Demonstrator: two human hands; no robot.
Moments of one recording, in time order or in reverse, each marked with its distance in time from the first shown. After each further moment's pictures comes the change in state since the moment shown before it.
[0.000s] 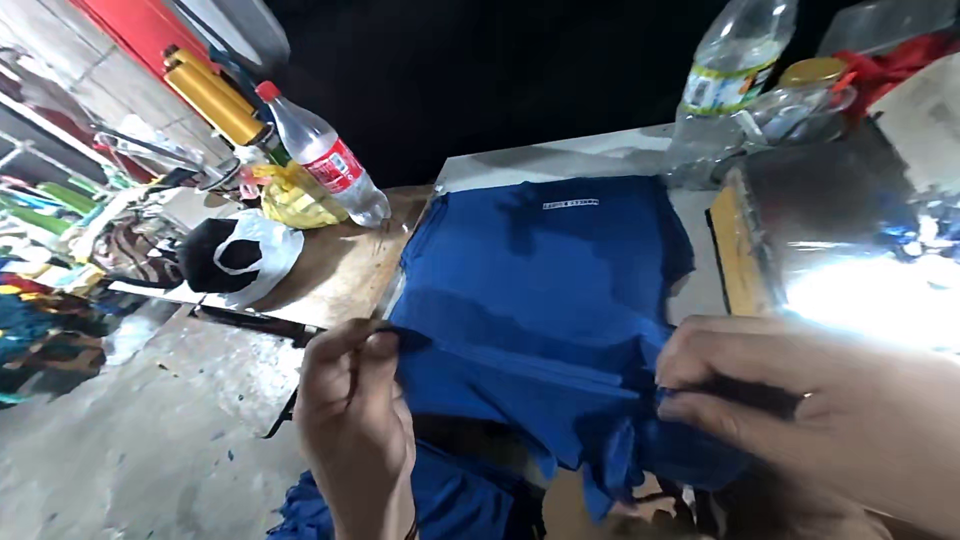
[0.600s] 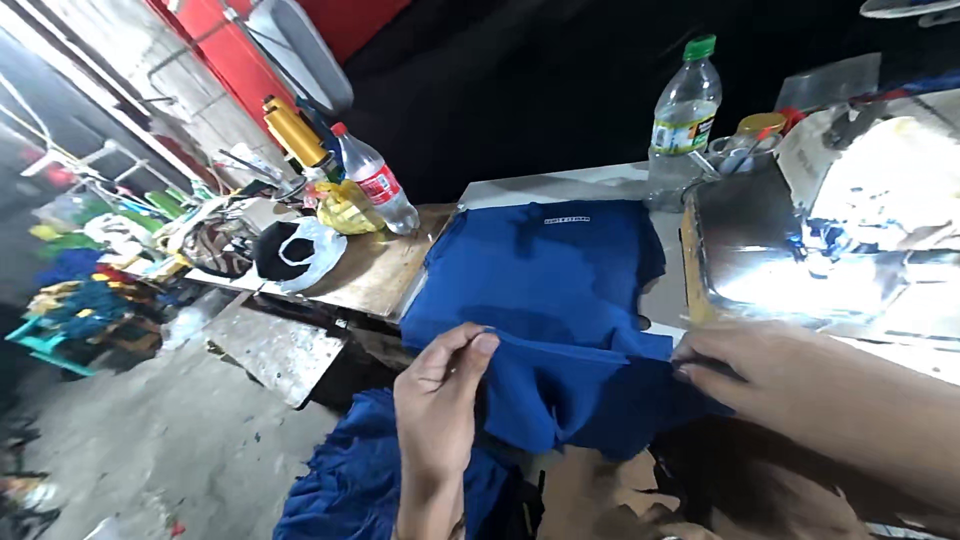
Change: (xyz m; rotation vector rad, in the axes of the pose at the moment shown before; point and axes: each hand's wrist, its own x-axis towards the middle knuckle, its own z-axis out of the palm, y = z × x) left_hand -0.069 0.060 0.023 0.006 -0.057 -0.209; right_hand -0.054 -0.010 -0.022 -0.303 -0.206 0.283
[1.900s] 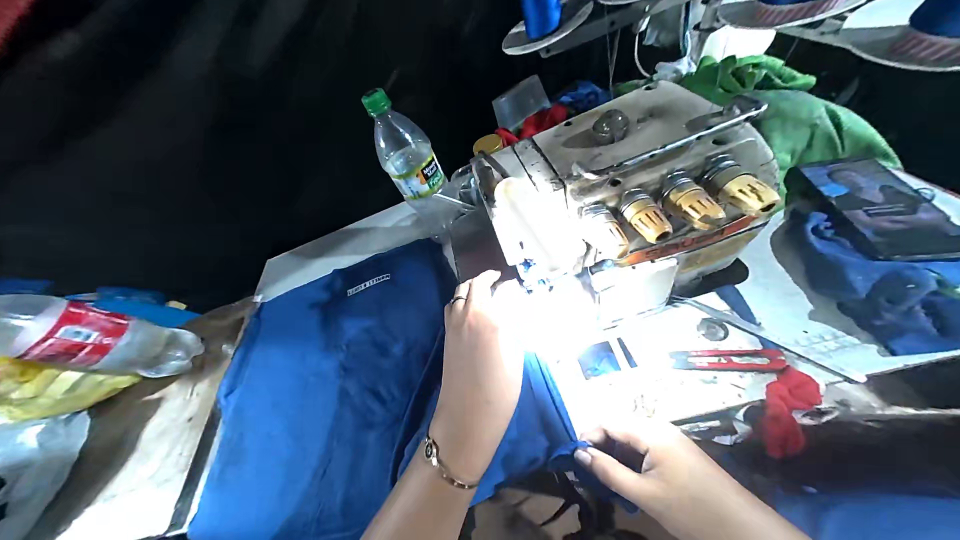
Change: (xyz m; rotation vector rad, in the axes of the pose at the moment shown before) left_hand 0.036 -0.039 0.281 0.696 -0.746 0.559; right_hand -0.091 0.088 0.086 0.764 0.442 0.432
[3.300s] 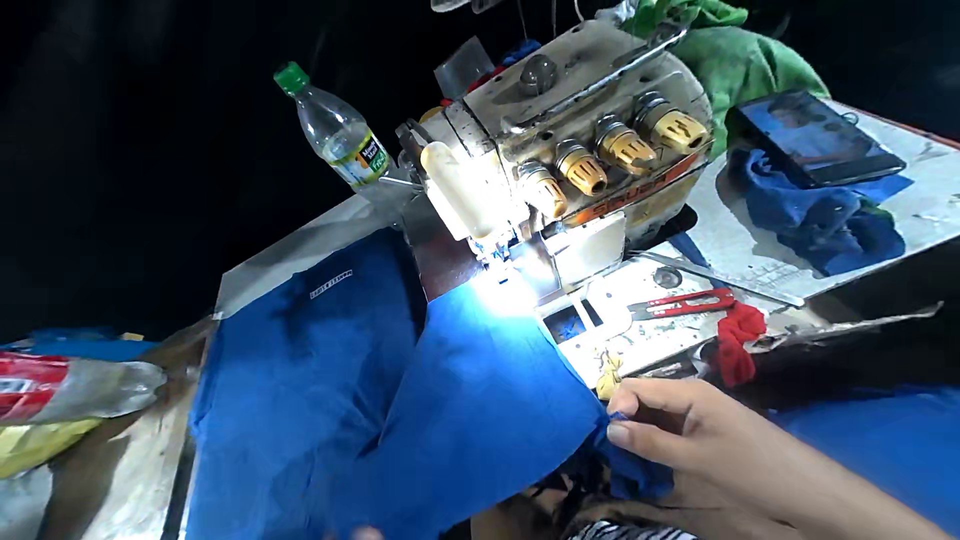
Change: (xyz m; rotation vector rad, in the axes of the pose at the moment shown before) left_hand -0.197 -0.042 -0.068 -1.169 -0.076 -0.624; right_hand -0.032 0.004 -0.034 0.273 -0.026 0.124
